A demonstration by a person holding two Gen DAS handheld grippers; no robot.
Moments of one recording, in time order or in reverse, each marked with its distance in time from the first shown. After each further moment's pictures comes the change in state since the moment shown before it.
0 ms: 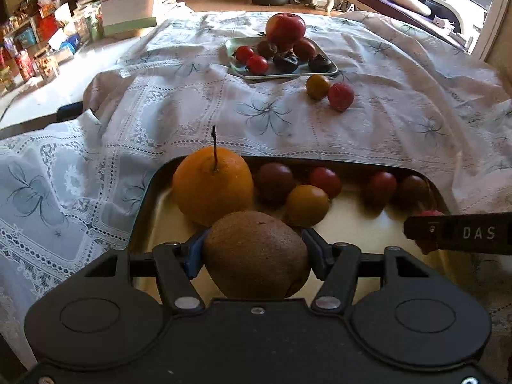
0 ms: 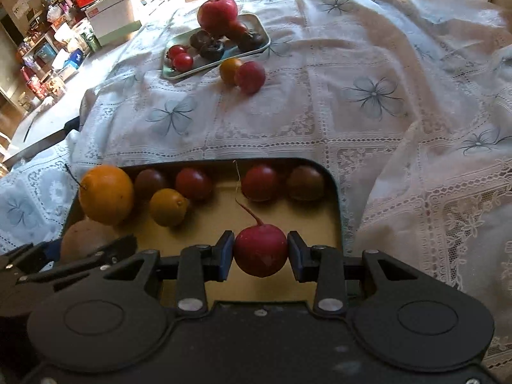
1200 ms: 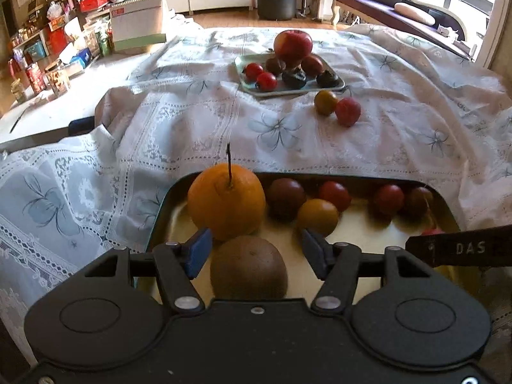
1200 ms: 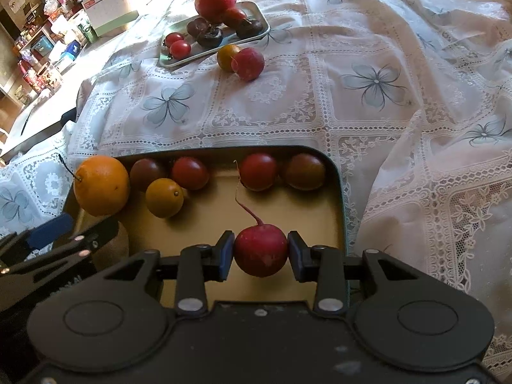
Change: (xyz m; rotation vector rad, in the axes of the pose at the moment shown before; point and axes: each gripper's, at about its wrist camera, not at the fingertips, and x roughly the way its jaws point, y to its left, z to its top) left arm -0.007 0.003 0.001 0.001 -0.052 0.030; right arm 0.011 -0.001 0.003 -0.001 0.047 0.004
